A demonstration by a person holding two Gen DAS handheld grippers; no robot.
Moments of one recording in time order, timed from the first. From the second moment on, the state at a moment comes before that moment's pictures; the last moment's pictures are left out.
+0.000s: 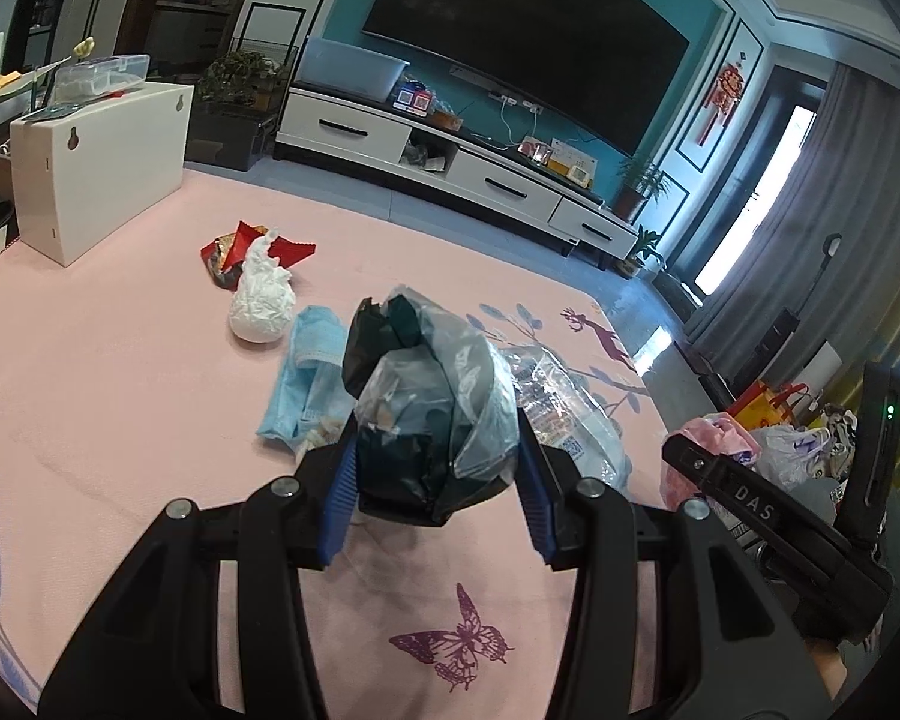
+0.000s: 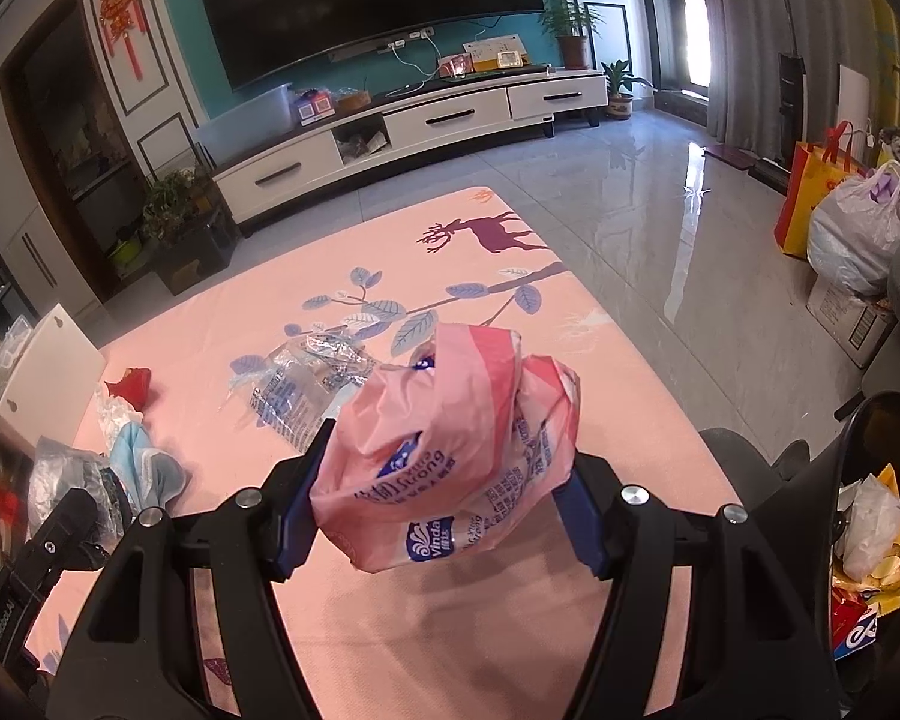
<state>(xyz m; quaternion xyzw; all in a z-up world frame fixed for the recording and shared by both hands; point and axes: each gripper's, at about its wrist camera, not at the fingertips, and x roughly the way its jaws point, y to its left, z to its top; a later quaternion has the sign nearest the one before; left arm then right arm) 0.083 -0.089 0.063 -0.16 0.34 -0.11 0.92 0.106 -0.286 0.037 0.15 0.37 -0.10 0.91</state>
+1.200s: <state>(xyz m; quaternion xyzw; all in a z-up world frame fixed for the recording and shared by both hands) 0.073 -0.119 0.071 -0.14 0.33 -0.18 0.92 0.042 -0.297 0.086 0.11 0.36 -0.09 0.92</state>
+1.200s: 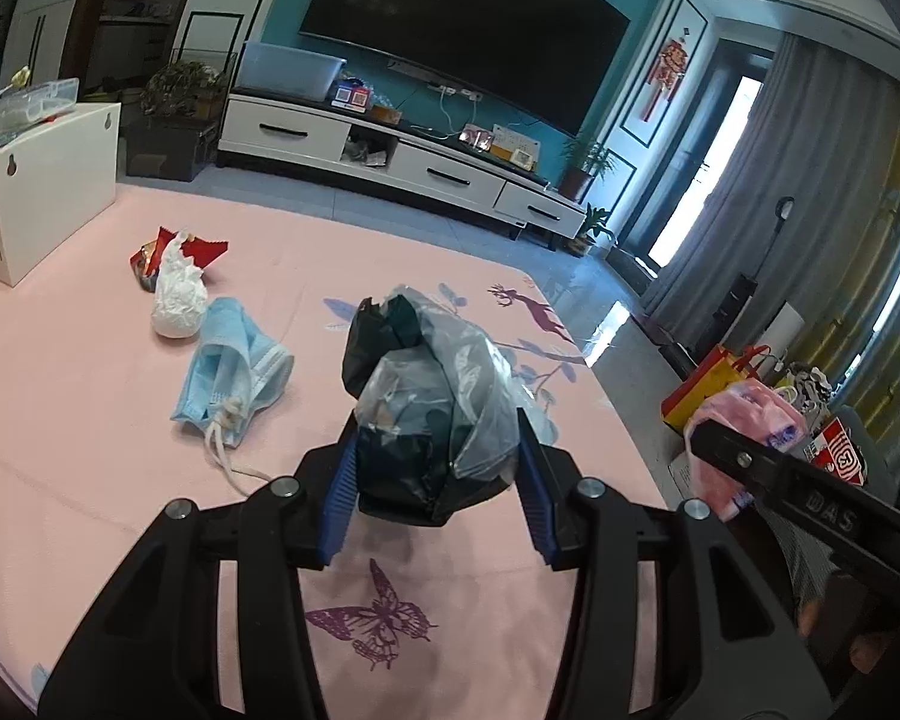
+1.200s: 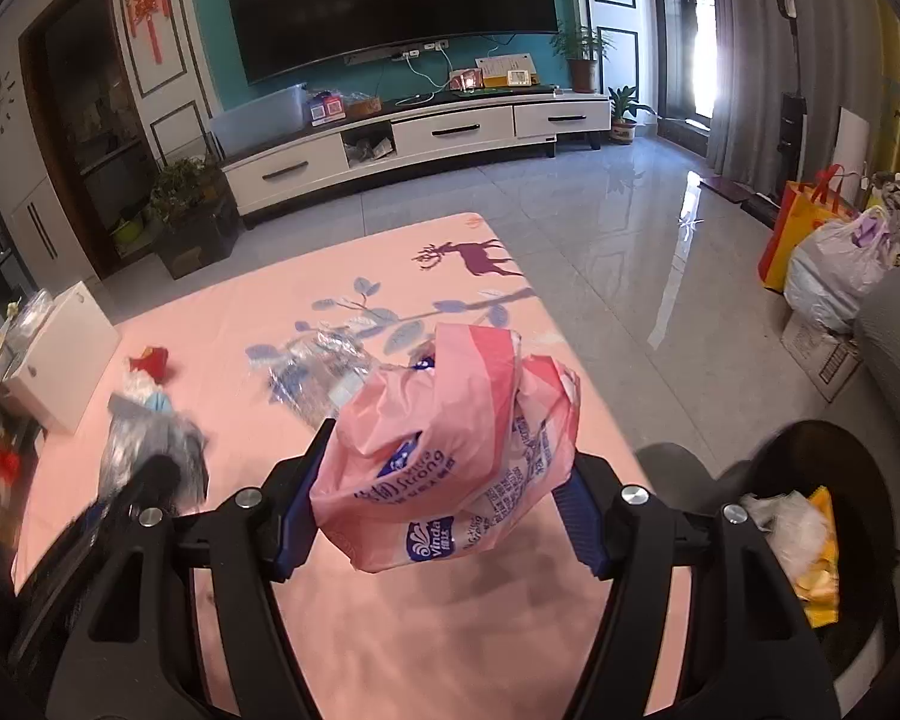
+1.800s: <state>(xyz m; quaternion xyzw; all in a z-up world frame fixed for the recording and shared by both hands) -0.012 -0.244 0.124 -0.06 0.31 -0.27 0.91 -0.081 -0.396 0.129 0.16 0.27 -0.17 0.93</state>
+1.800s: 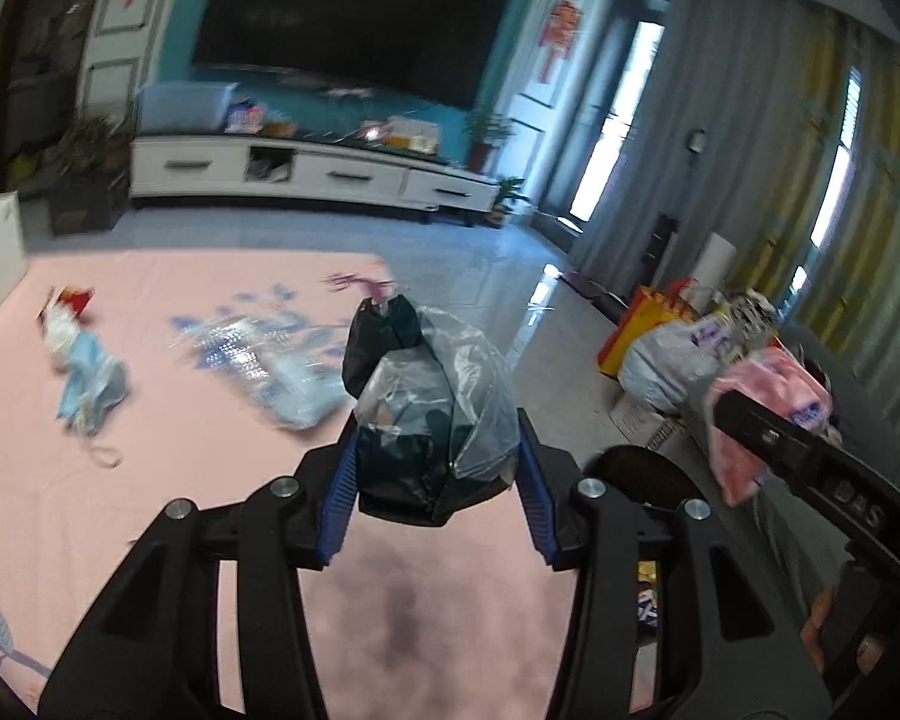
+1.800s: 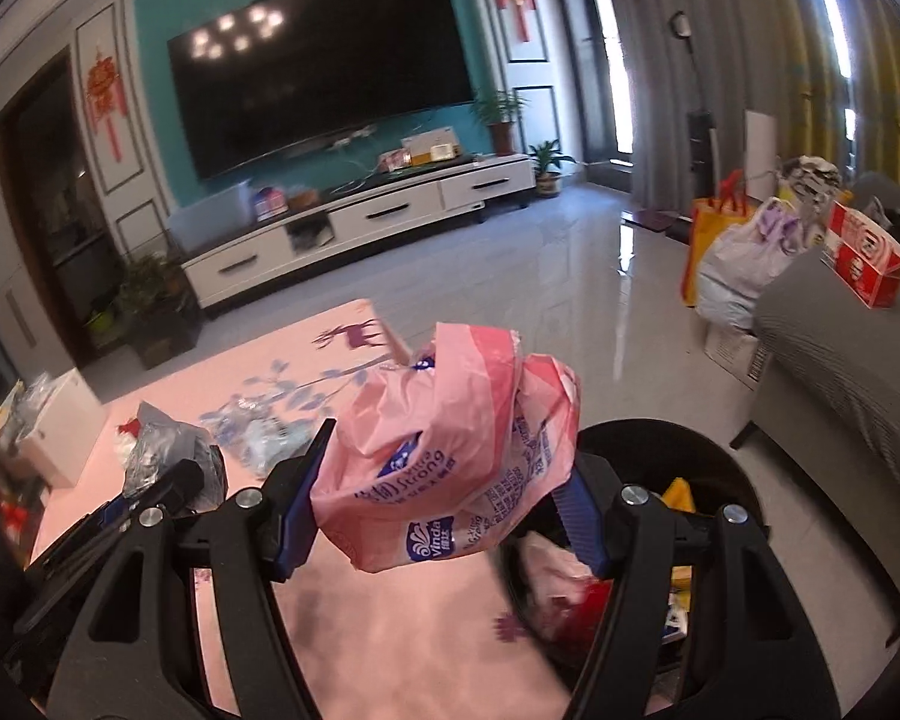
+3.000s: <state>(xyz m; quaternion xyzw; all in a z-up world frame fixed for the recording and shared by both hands) -0.046 -0.460 0.016 0.05 0.45 -0.46 0.77 -0.130 -0.555 0.038 0.30 0.36 -0.34 0.81</state>
